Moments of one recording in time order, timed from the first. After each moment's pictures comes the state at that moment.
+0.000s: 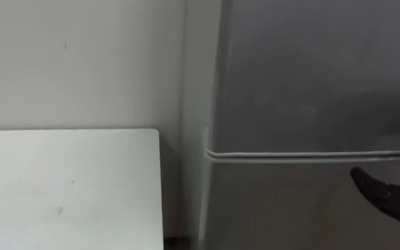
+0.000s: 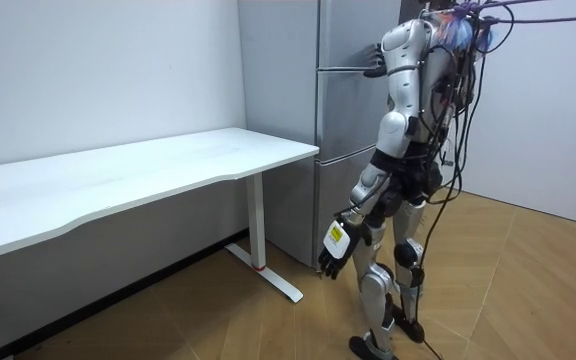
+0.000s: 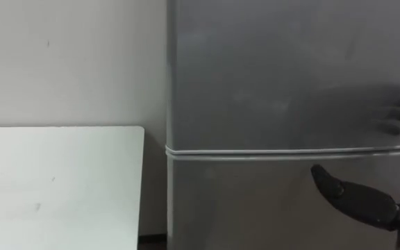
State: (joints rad) left arm 0.34 0.27 0.05 1.01 0.21 -0.03 -0.03; right arm 0.09 -0.42 -0.17 -0.22 0.07 -0.15 -0.34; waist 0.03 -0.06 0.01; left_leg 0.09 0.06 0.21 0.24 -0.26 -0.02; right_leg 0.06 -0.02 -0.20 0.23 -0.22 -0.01
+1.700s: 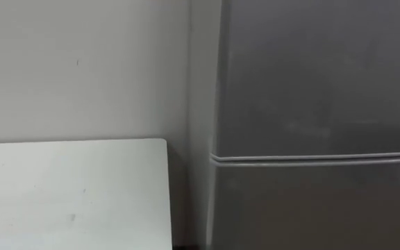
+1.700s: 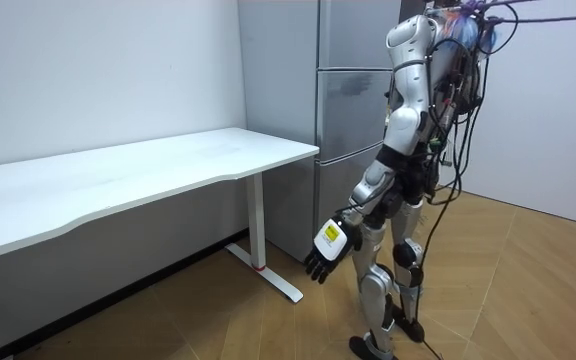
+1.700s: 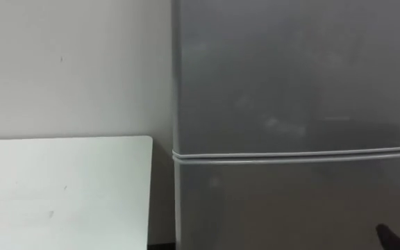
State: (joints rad) left arm 0.42 0.26 0.16 0.92 0.23 -0.04 0.08; right arm 0.23 -0.42 -0.34 0.07 0.18 -0.24 -0.47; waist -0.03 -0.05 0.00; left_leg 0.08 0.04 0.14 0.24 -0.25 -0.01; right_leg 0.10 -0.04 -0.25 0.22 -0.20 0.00
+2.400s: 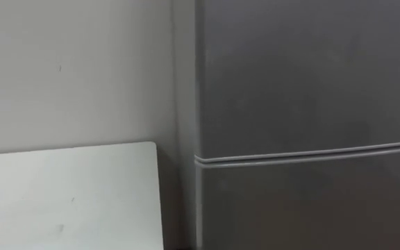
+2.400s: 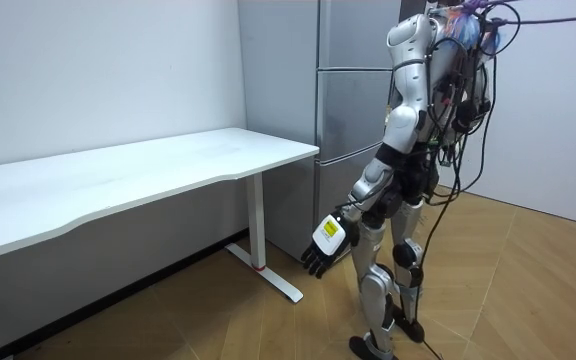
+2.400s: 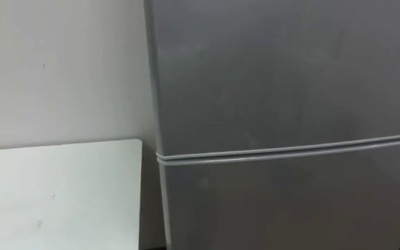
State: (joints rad) left arm 0.43 0.21 0.16 0.94 0.16 -0.04 0.13; right arm 0.33 -0.28 -0.32 0.73 0.54 -0.20 -0.55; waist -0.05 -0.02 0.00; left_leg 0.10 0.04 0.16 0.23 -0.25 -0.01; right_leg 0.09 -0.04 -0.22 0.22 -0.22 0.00
